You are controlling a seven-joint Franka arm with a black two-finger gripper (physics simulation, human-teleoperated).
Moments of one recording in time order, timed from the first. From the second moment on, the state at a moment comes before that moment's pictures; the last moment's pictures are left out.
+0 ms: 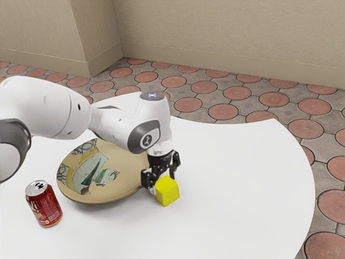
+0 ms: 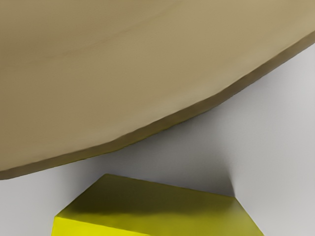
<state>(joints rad) -0.36 0.41 0.14 -1.93 -0.08 2.28 -1.49</state>
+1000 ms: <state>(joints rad) -0.35 0.39 0.14 -1.94 -0.11 2.31 -1.46</state>
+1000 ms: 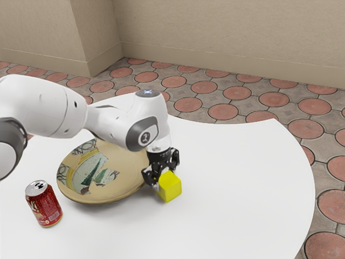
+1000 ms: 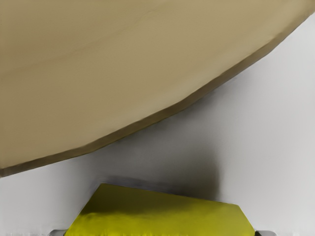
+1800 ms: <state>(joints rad) -0.26 0.15 0.14 -2.06 -0.11 2.29 -1.45</state>
